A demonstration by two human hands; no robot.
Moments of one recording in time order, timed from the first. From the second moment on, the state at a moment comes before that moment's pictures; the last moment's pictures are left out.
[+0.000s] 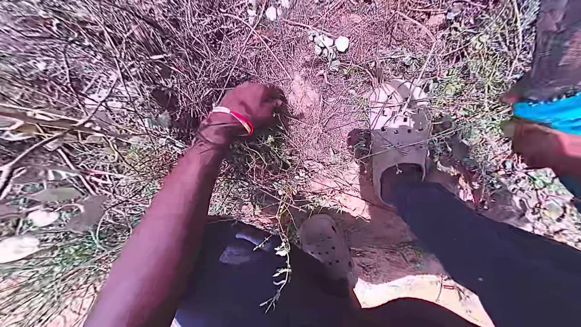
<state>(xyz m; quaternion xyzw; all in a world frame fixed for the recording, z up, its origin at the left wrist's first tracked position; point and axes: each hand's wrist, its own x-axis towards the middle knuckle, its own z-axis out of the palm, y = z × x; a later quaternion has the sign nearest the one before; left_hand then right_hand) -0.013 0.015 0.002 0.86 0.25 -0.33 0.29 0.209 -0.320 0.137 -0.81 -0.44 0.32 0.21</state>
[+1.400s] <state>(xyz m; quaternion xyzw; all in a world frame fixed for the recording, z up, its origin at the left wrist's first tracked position) -0.029 0.107 0.037 0.85 0.51 -0.16 0.02 0.150 -0.342 0.049 -0.79 -0.48 0.33 0.19</state>
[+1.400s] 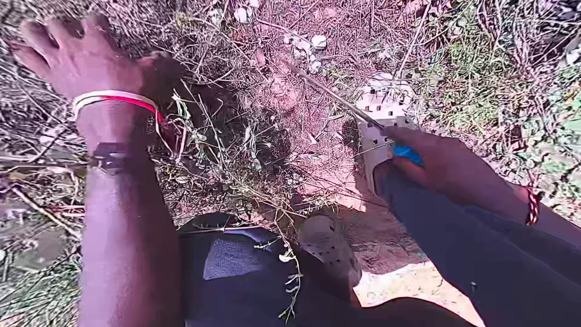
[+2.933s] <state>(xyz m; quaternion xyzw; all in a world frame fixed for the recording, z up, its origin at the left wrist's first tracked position) -0.048 0.094 0.019 0.78 0.56 -0.24 0.13 0.166 -0.361 0.104 -0.84 -0.37 0.39 0.01</state>
